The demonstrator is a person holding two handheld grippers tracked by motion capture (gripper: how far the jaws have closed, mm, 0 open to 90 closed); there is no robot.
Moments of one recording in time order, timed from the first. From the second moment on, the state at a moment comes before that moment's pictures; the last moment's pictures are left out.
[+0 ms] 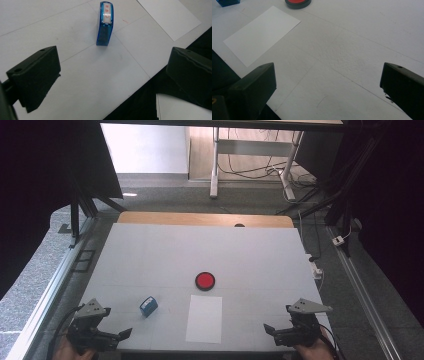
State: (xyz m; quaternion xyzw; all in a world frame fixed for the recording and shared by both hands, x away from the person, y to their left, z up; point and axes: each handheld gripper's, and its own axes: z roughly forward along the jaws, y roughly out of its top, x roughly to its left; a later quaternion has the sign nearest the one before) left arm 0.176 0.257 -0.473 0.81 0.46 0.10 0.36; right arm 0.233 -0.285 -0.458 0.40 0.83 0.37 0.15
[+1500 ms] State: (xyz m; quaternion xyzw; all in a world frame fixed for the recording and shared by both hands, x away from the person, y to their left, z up) left arm 0.221 0.230 -0.483 0.83 0.41 0.11 0.36; right arm 0.234 -0.283 -0.459 0.39 0.84 0.36 0.14
